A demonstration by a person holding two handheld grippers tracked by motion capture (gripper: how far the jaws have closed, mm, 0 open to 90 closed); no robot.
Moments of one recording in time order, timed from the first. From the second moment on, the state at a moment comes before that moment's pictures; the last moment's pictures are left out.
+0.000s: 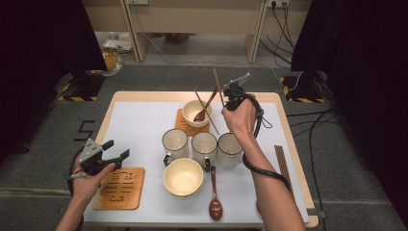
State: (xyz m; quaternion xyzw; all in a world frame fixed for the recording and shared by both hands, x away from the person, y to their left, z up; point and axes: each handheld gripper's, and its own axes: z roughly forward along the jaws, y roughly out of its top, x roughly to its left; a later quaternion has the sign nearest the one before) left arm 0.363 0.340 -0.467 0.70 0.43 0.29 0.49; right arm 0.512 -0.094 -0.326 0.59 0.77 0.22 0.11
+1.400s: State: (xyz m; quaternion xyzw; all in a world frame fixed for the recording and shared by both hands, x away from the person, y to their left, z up) left arm 0.364 0.341 -0.467 0.70 0.43 0.29 0.49; right arm 0.533 -0.081 -0.342 0.58 0.78 0.22 0.10
